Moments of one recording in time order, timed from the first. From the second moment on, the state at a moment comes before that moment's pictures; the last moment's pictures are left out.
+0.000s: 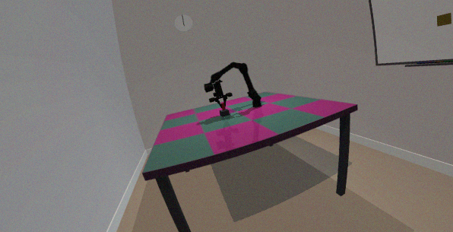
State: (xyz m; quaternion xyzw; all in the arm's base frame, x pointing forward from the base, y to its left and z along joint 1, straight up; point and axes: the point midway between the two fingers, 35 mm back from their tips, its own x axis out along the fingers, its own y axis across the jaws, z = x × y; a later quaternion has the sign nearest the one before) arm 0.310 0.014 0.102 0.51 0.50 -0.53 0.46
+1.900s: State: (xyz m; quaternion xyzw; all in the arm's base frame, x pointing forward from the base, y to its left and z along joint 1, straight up) arm 0.292 0.012 0.116 0.50 0.51 -0.51 0.48
